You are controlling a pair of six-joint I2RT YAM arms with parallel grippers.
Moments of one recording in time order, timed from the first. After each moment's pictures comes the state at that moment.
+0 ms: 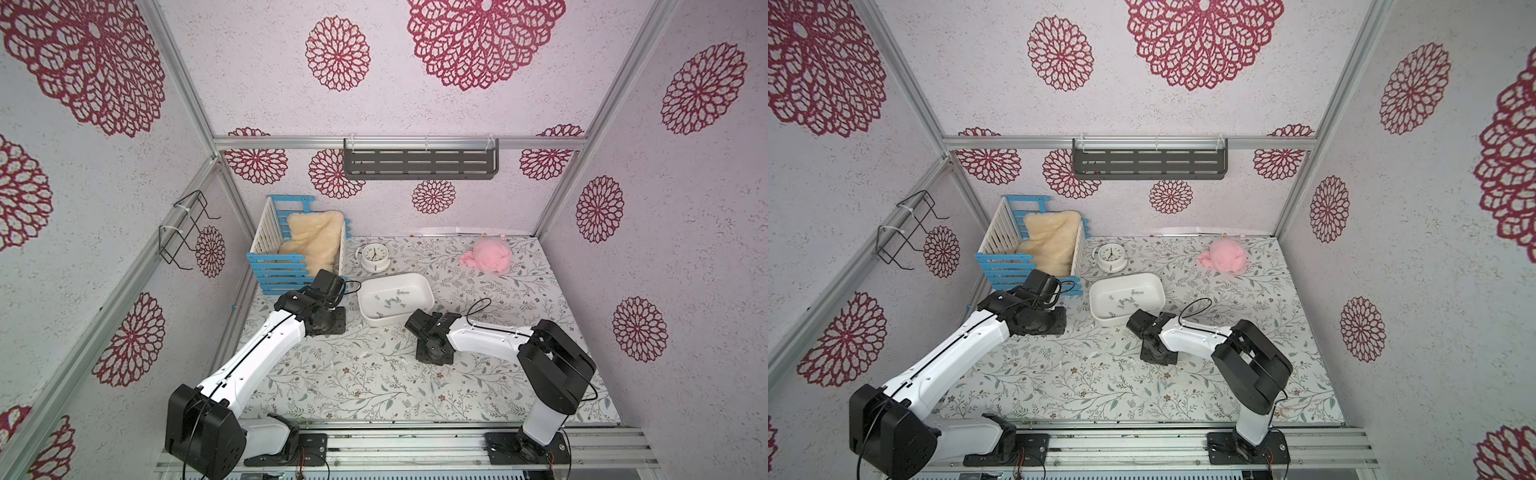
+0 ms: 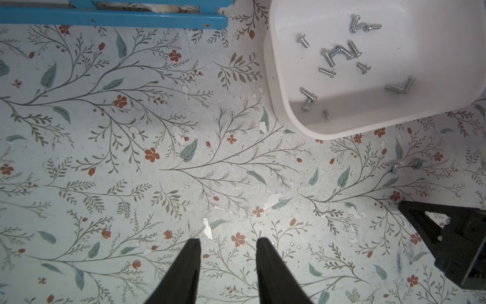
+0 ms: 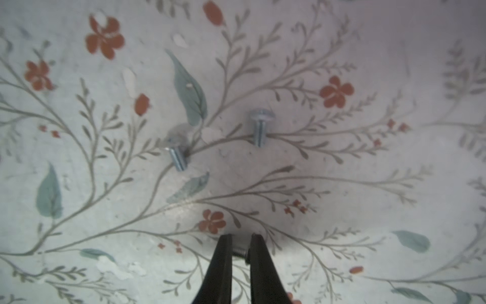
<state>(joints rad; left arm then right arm) -0.42 1.32 1.11 -0.95 -0.10 -0.42 0.81 1.74 1.06 -0.78 0.13 0.95</state>
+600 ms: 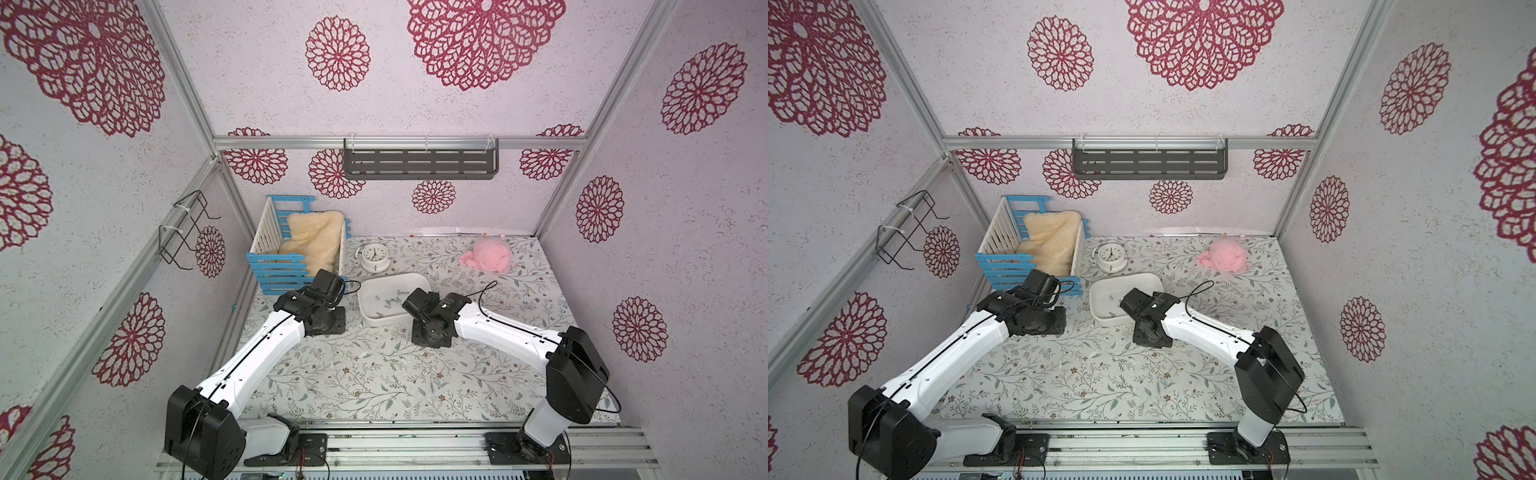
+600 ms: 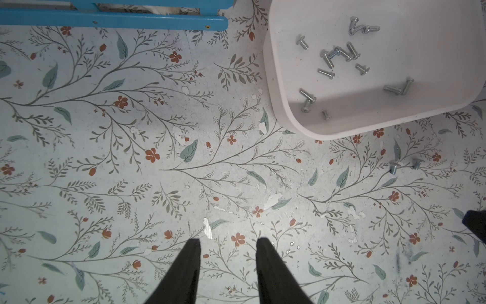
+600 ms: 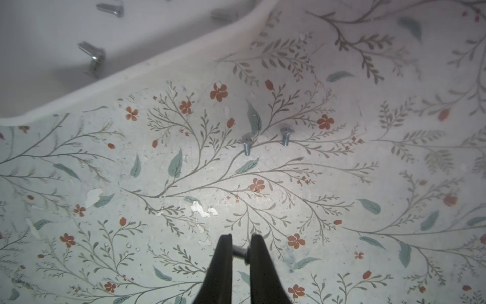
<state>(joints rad) -0.42 1.31 1.11 -0.95 -0.10 -0.42 0.81 1.68 1.34 -0.96 0.13 0.90</state>
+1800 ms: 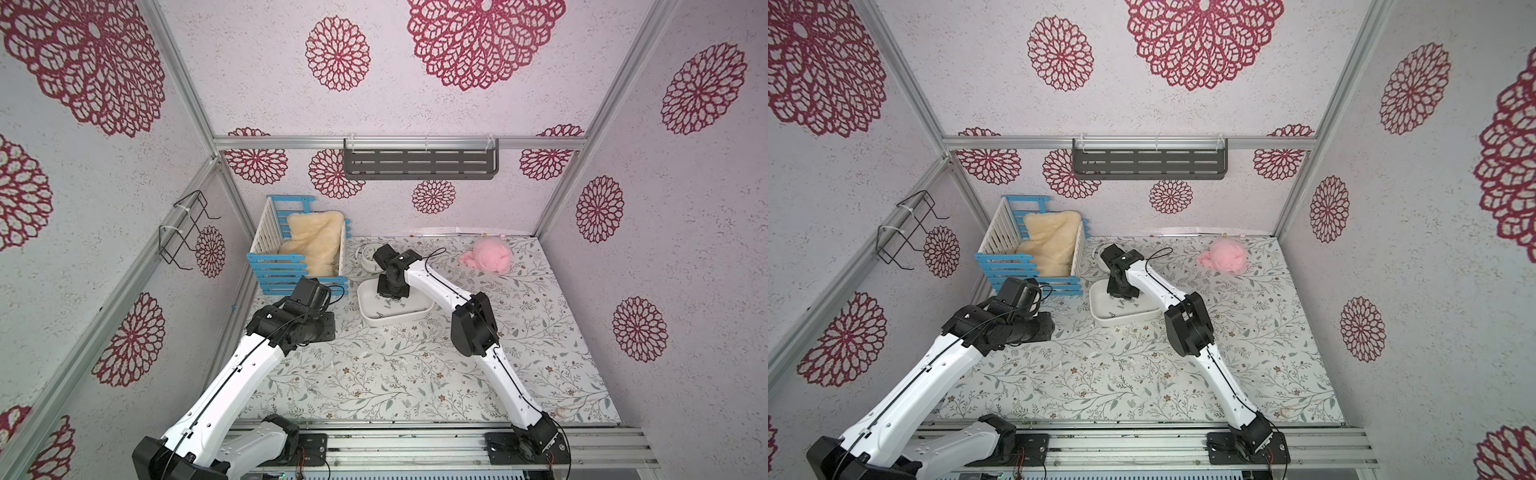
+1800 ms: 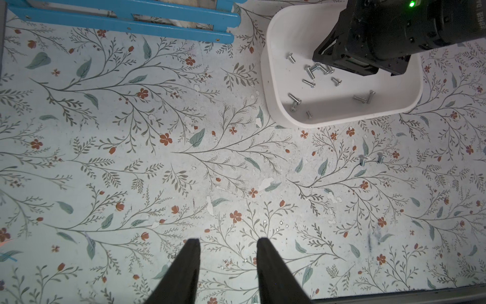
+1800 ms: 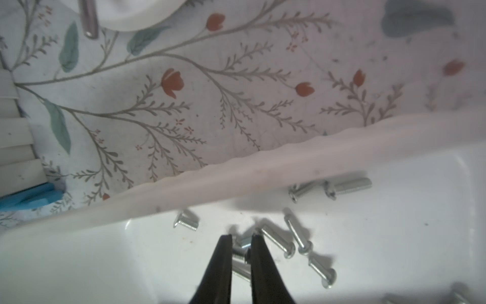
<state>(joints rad) -0.42 1.11 1.10 -1.06 -0.10 -0.47 0.64 2.59 2.46 -1.12 0.03 0.74</state>
